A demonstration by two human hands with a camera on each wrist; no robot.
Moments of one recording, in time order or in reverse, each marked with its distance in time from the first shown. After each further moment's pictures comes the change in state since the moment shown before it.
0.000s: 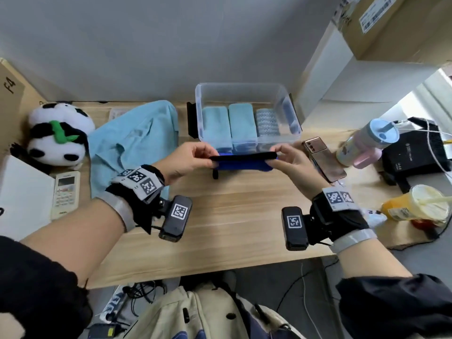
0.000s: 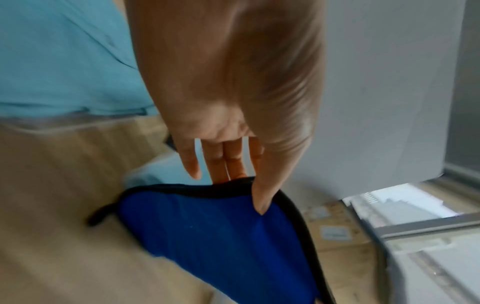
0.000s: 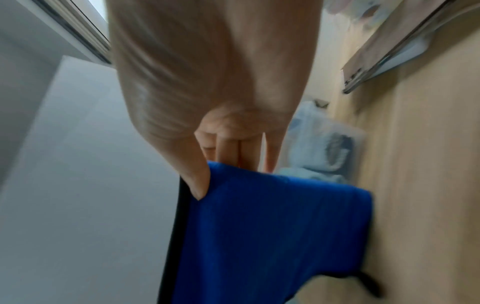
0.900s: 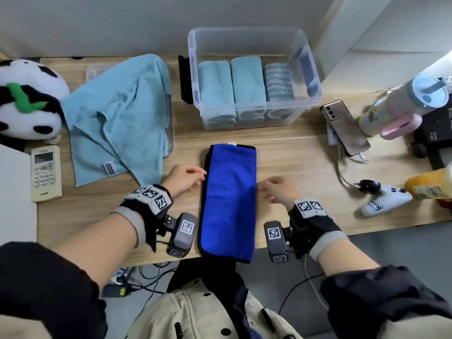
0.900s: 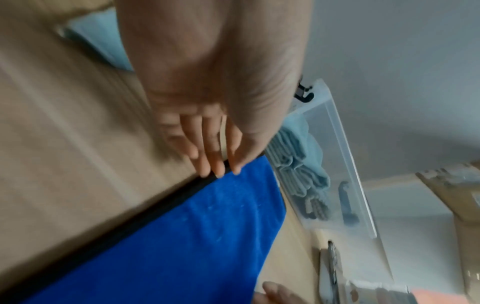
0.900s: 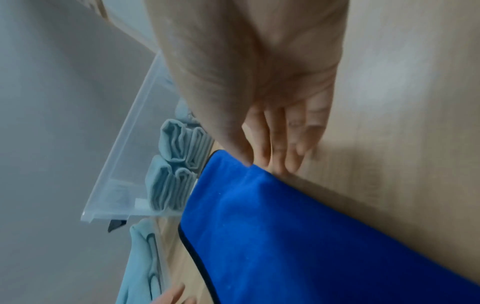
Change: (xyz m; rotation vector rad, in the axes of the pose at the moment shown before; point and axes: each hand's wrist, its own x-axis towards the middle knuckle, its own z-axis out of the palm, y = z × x) left_hand 0.007 -0.127 0.031 0.107 0.166 -0.528; right_hand 0.004 0.158 0.019 -0.299 0.143 0.694
